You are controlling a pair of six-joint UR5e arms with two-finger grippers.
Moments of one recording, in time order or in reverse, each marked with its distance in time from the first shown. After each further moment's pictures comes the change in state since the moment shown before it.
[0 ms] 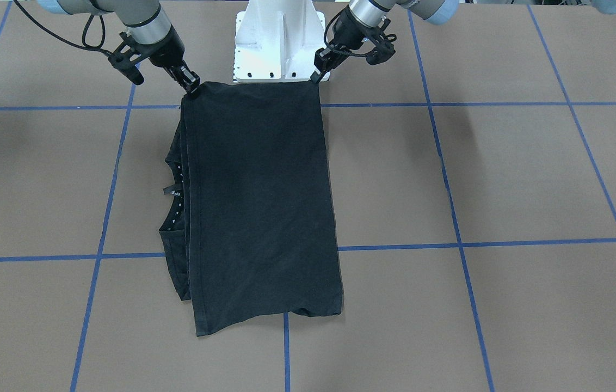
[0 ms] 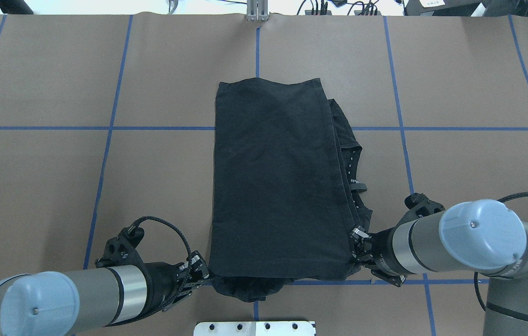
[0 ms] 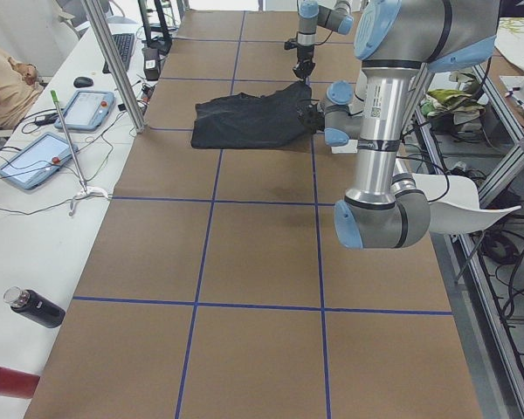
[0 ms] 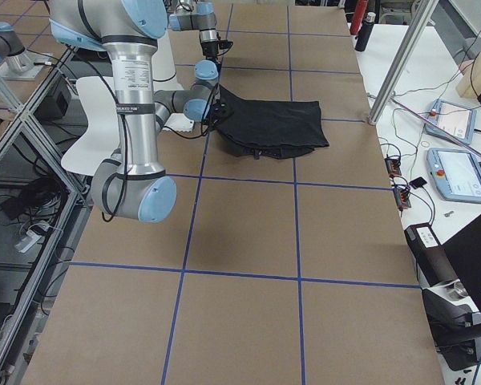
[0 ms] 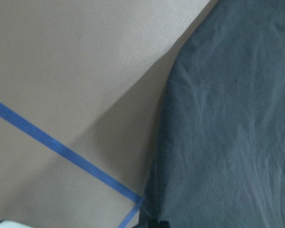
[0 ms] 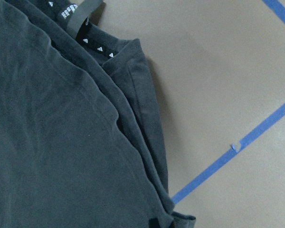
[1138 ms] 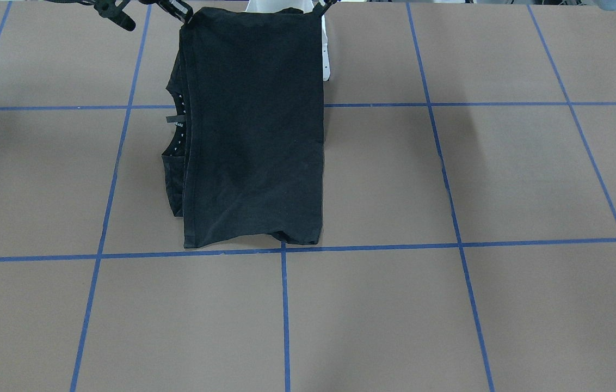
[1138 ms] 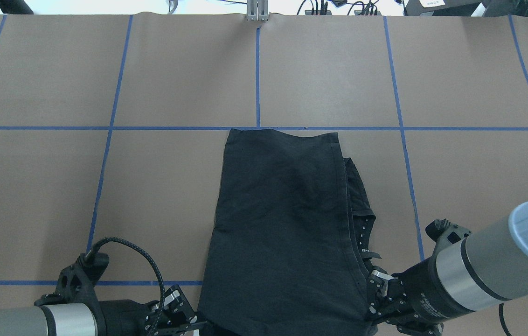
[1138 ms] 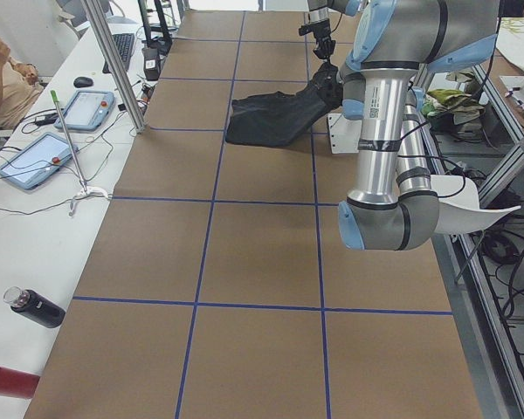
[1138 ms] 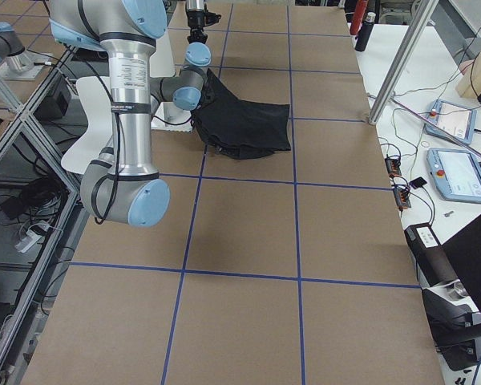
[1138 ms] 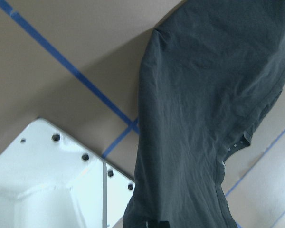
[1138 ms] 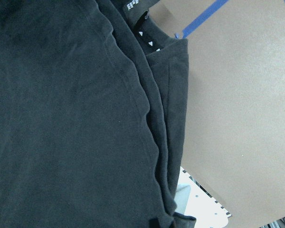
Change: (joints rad) left arm 0.113 0.016 -0.327 0.228 -0.003 -0.098; right arm 0.007 -0.067 0.186 -0.003 0.318 0.006
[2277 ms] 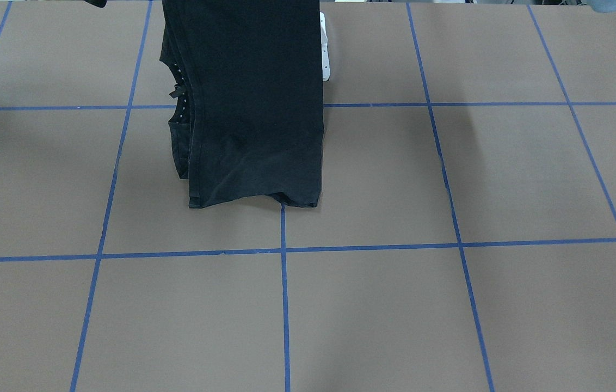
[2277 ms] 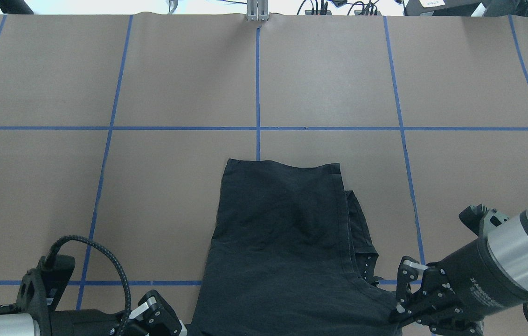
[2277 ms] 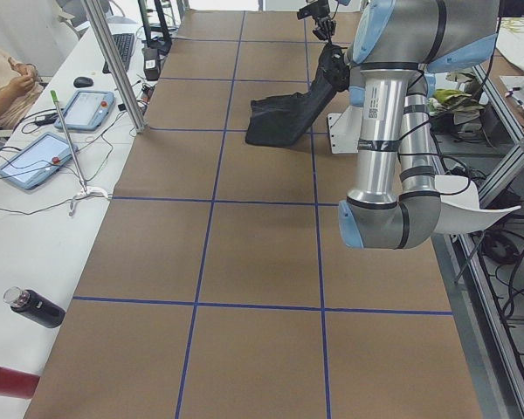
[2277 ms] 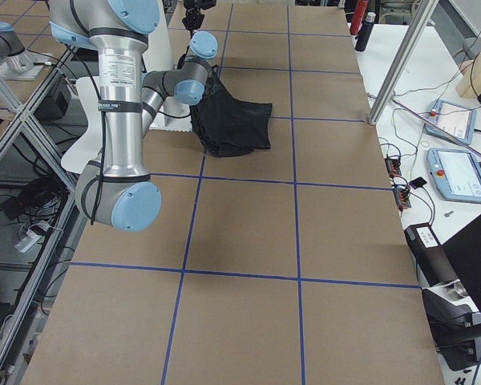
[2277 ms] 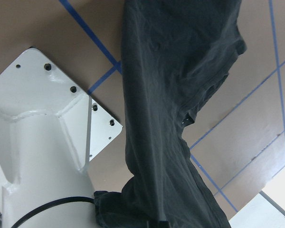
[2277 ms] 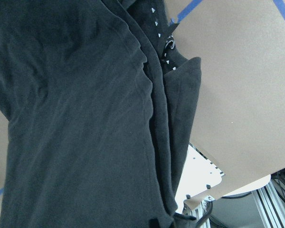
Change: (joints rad) left arm -0.031 -0.024 -0.117 0.021 -0.007 -0.030; right arm 0.202 -0.009 0.037 0.001 0.216 -0.003
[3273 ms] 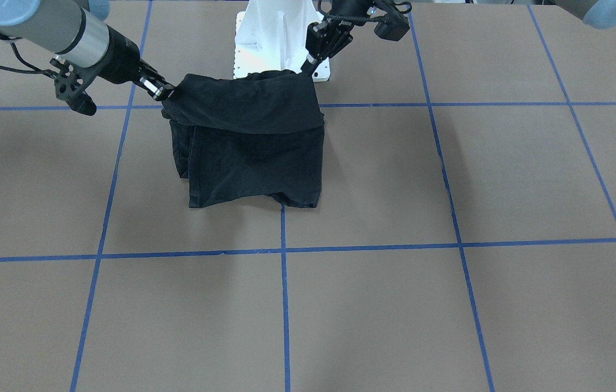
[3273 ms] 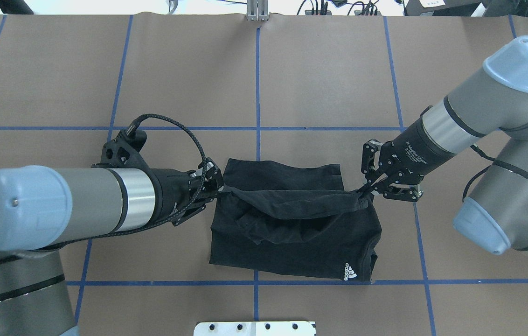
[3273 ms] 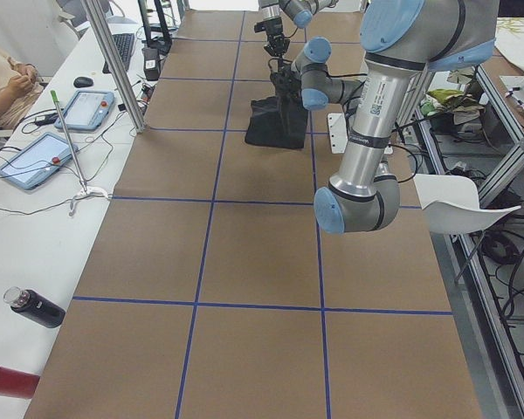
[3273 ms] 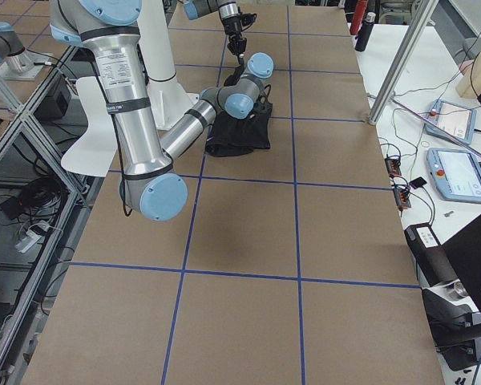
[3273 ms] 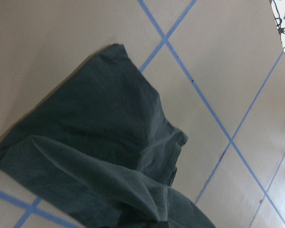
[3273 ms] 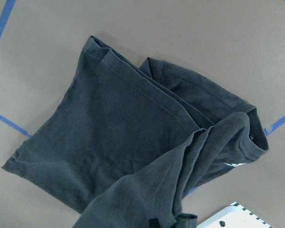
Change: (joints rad) left arm -0.365 -0.235 0.428 -0.016 -0.101 0.270; right arm 0.248 0.275 -0.454 0.000 0.099 -0.126
